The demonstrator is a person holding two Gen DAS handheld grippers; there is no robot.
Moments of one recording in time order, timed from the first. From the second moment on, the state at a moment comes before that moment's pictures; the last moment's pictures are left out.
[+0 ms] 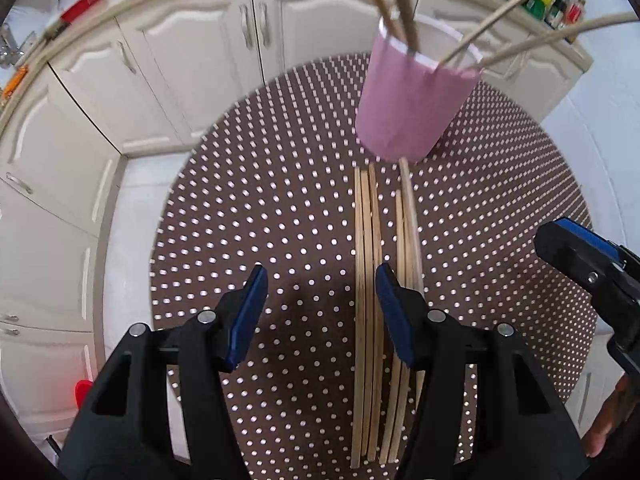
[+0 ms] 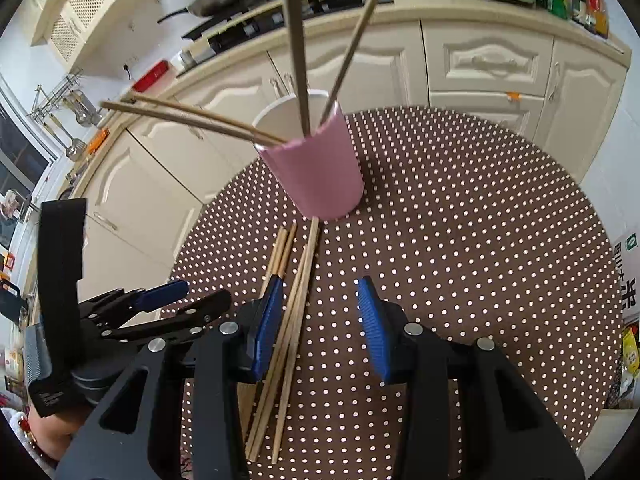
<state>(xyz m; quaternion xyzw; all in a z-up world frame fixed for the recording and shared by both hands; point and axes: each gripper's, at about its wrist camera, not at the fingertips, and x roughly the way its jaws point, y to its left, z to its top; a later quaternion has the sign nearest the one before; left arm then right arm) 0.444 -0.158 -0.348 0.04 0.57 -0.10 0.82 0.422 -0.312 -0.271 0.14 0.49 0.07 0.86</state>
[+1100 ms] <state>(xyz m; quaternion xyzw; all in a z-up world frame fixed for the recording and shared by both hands) 0.529 -0.156 -0.401 0.02 0.62 -0.12 0.78 0.496 -0.279 -0.331 0.15 0.58 0.12 0.79</state>
